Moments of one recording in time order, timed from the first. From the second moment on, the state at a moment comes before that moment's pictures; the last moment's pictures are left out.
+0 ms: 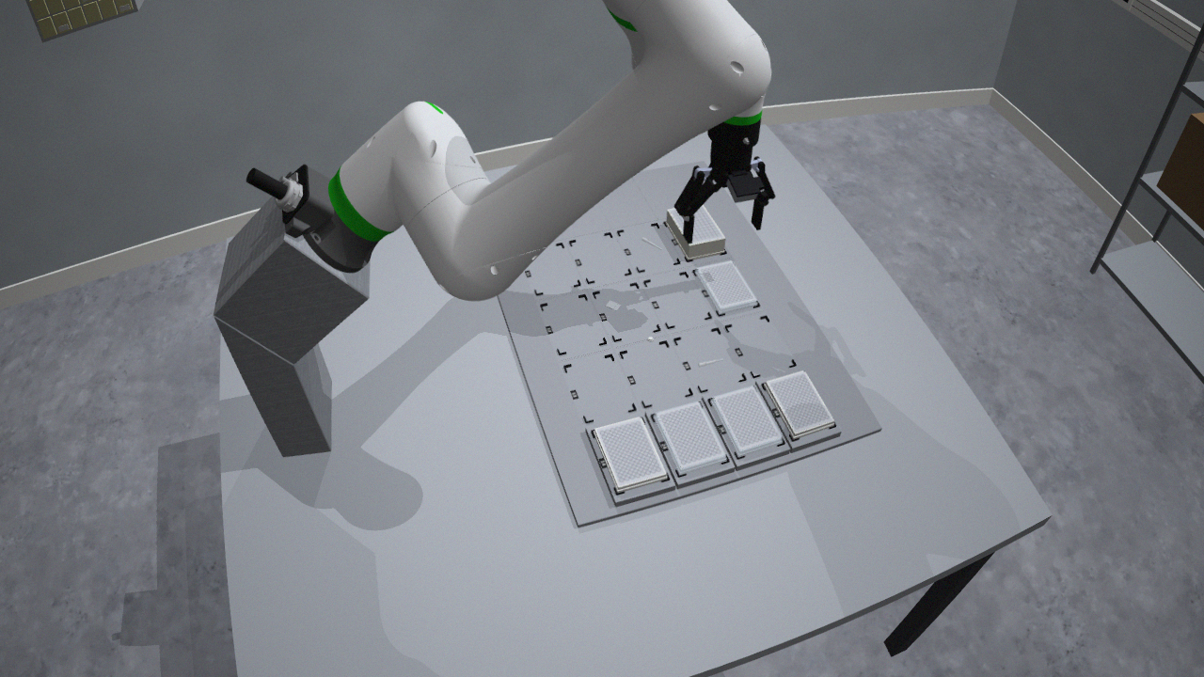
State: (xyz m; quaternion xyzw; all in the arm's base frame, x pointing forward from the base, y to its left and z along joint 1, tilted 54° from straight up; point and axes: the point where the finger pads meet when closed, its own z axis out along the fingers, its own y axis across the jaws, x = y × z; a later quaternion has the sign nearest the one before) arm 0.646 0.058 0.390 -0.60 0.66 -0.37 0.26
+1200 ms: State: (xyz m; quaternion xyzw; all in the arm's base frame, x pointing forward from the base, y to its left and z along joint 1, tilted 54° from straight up) arm 0.659 0.153 0.381 -0.60 0.66 -0.37 0.26
